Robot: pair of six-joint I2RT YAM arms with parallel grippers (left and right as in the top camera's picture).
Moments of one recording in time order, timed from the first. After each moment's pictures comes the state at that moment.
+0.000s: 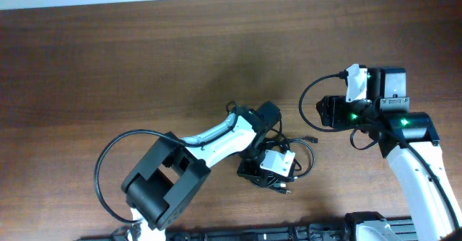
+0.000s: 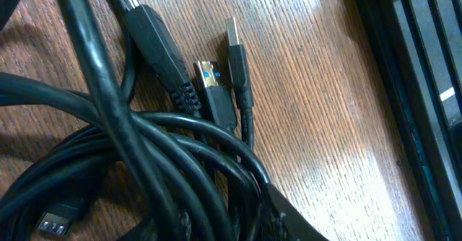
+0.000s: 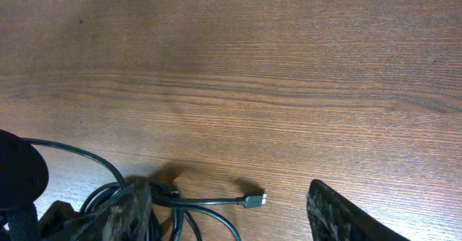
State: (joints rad) left arm -0.84 1.99 1.24 -0.89 0.53 1.12; right arm -0.01 1.16 0.96 -0.81 -0.23 0.07
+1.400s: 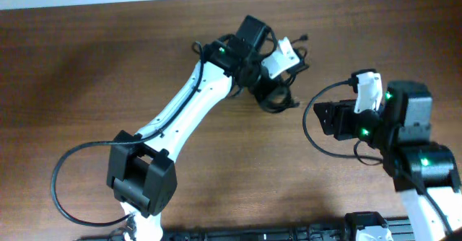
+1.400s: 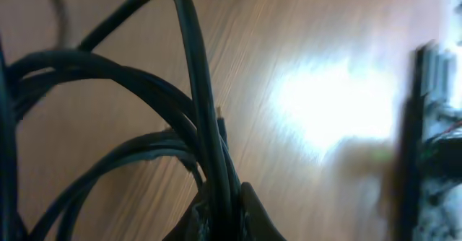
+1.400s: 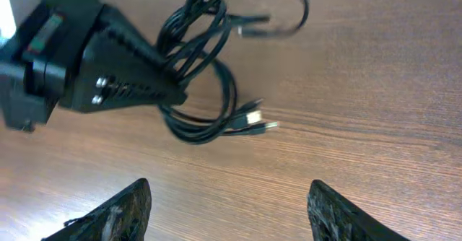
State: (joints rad) left arm -0.62 1.99 1.80 -0.88 0.57 0.39; right arm -0.01 0.92 0.96 -0.82 -0.40 0.12
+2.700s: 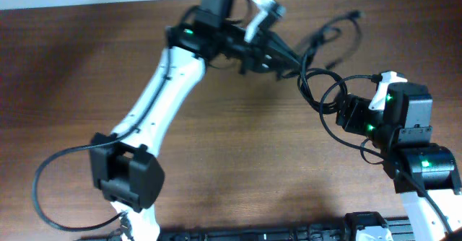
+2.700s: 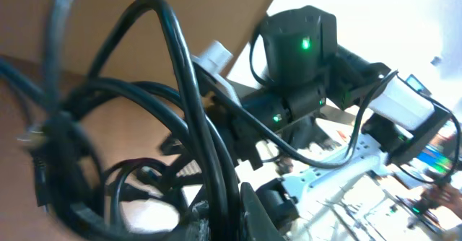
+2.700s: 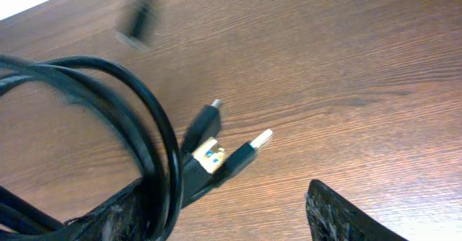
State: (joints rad) left arm -0.43 1.97 1.89 -0.57 1.53 0.22; right arm -0.01 0.91 0.96 -0.84 -0.04 0.32
